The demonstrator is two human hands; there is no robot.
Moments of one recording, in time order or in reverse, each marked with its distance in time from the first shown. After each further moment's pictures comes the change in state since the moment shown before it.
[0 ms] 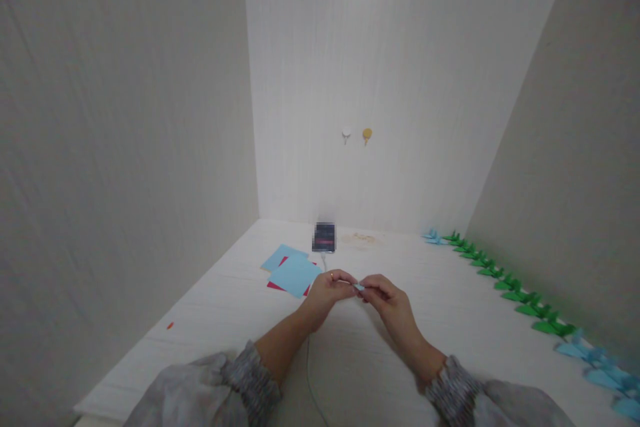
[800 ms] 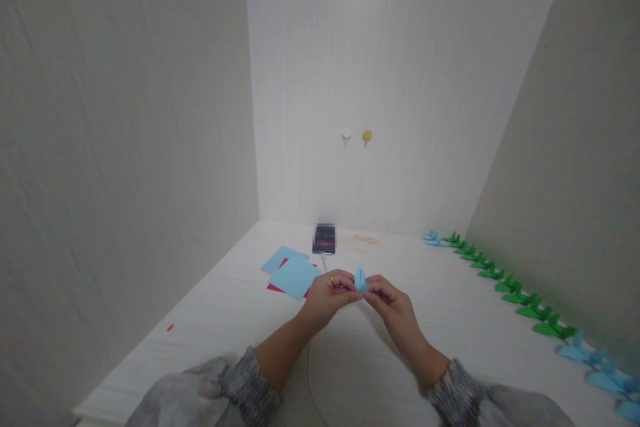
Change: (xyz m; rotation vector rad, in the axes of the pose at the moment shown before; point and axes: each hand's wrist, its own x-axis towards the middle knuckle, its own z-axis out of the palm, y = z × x) left_hand -0.005 0.011 0.004 0.311 0.086 0.281; right_hand -0.001 -0.011 -0.003 0.001 -0.066 -0.037
